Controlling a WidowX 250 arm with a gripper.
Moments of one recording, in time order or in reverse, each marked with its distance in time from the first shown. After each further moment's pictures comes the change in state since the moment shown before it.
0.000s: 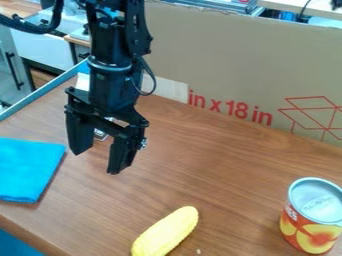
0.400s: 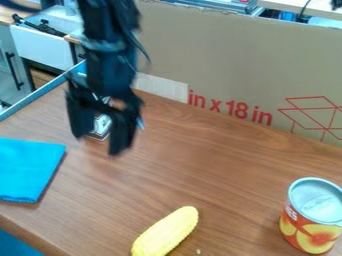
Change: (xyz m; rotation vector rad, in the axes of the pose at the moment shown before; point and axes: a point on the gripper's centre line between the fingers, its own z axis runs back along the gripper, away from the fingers) arm 0.012 0.021 0.015 -0.055 -0.045 -0.005
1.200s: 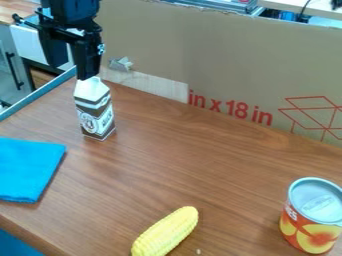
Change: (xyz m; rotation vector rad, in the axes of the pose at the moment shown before) arm 0.046 0.084 0.040 0.041 -0.137 -0.019
